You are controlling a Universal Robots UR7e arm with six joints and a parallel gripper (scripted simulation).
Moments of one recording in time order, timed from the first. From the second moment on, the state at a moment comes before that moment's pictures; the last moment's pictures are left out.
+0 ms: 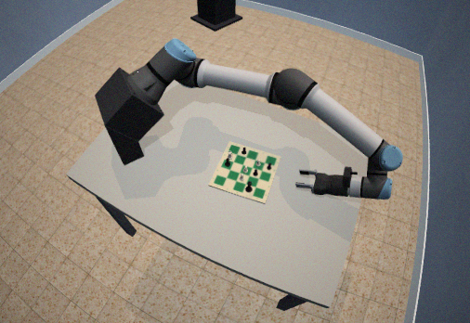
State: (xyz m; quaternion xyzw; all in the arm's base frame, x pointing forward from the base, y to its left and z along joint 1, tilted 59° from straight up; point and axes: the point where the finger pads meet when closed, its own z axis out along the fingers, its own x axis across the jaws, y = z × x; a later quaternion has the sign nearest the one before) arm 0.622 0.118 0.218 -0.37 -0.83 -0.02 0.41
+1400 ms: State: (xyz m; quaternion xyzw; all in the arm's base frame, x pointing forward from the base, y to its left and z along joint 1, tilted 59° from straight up) arm 0.595 0.048 0.262 -0.38 -0.83 -0.03 0.41
